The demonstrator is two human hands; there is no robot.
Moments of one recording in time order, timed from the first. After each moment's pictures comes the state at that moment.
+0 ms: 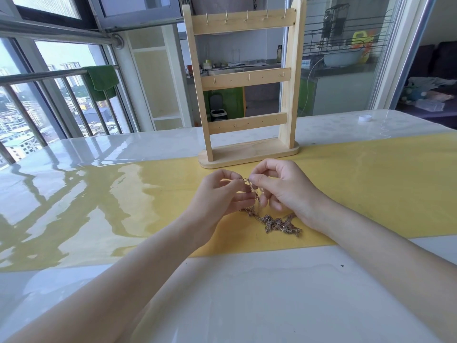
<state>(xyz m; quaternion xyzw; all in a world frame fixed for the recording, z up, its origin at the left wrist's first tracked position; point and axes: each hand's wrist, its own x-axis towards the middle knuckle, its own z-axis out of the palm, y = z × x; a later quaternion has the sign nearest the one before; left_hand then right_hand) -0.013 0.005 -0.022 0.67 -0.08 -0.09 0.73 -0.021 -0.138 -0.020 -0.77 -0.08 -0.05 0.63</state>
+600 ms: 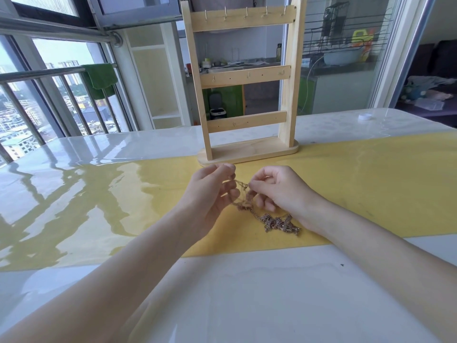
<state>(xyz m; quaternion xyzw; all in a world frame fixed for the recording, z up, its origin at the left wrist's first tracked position) -0.007 0.007 -0.016 0.59 -0.04 -0.09 0.80 -0.017 -0.137 -0.028 -0.81 -0.03 -0.01 0.59</state>
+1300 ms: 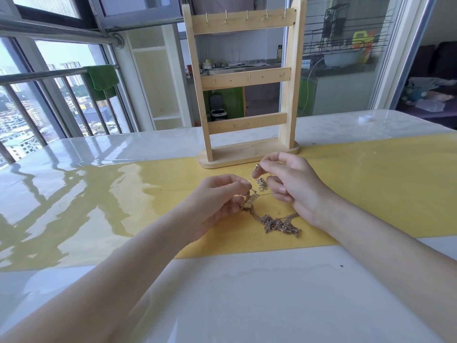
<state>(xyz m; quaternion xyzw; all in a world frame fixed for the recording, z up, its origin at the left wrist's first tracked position) -0.007 0.015 -0.020 0.69 -0.10 -0.19 0.69 -0.020 -0.144 -0.016 -0.68 -0.02 -0.05 0.73</state>
